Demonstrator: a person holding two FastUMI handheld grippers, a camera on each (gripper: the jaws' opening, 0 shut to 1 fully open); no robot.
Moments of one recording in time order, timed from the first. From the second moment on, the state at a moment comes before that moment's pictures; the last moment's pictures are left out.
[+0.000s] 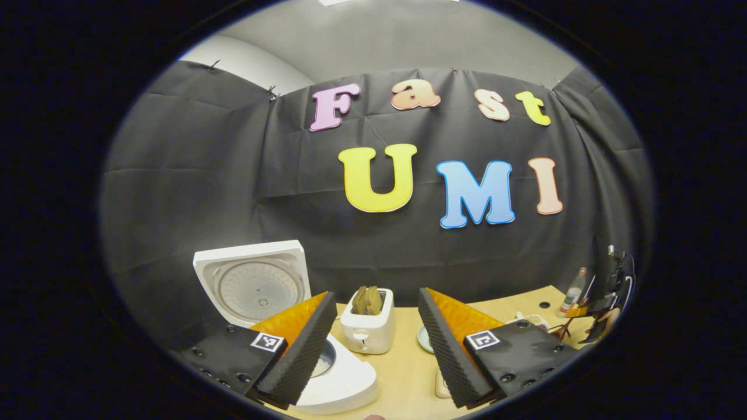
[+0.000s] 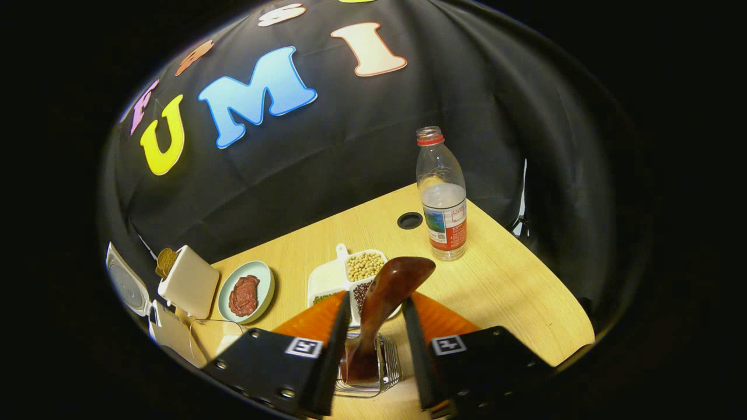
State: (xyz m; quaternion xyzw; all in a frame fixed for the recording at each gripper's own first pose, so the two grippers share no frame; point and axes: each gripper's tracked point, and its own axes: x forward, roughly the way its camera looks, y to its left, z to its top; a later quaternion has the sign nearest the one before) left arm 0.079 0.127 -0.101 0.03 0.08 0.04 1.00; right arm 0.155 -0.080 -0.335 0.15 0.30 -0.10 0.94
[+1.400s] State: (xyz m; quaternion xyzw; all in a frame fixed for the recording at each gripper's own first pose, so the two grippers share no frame) left arm 0.035 0.128 -0.052 0.05 0.00 0.01 1.00; right arm 0.133 0.125 -0.226 0.09 0.22 0.09 0.97
